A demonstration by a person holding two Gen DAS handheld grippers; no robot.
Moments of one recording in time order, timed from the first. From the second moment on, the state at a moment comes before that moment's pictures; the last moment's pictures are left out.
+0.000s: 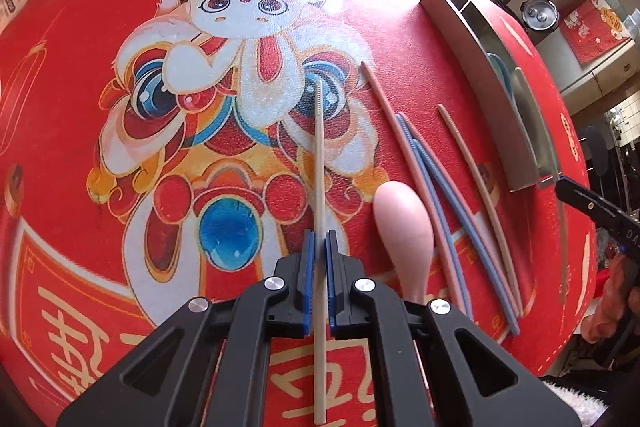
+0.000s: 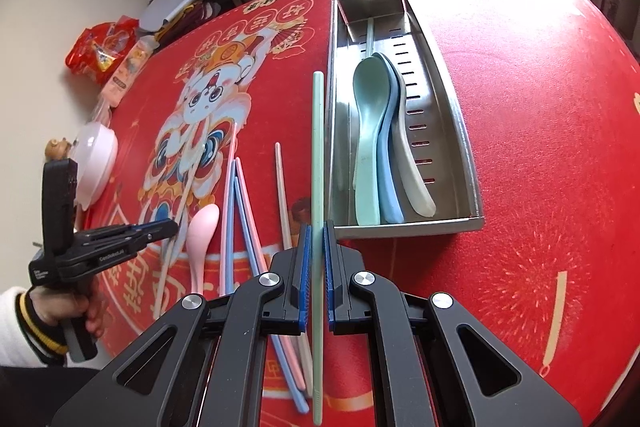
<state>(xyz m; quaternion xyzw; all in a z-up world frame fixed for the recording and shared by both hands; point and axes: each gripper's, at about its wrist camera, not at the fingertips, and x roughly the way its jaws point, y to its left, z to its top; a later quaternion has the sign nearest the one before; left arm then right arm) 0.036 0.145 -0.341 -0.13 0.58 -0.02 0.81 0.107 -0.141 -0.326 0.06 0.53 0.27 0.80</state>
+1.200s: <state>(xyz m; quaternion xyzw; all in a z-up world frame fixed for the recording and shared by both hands) 0.021 0.119 -0.342 -0.03 0.56 -0.01 0.83 0.107 -0.138 -0.325 0.06 0.53 0.28 0.80</state>
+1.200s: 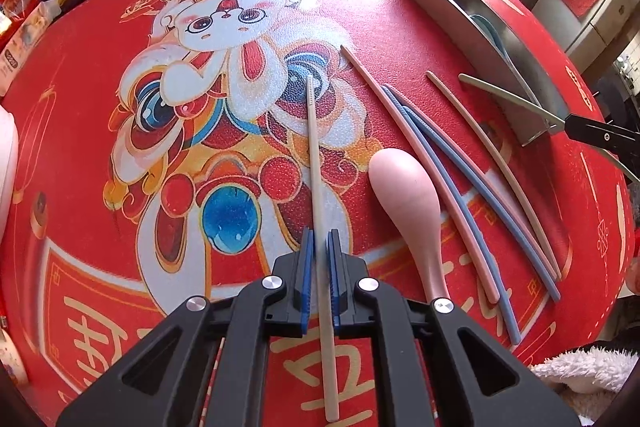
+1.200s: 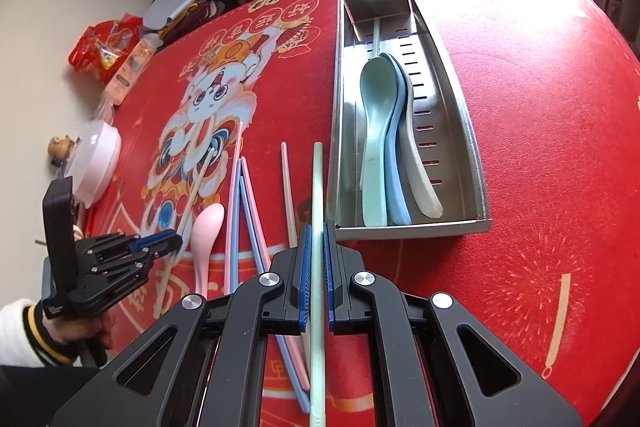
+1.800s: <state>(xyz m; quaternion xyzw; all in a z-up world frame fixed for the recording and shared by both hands) 0.031 0.150 -0.303 -0.22 0.53 -0.04 0.81 0.108 -0.133 -0.303 0.08 0.50 0.30 0.81</state>
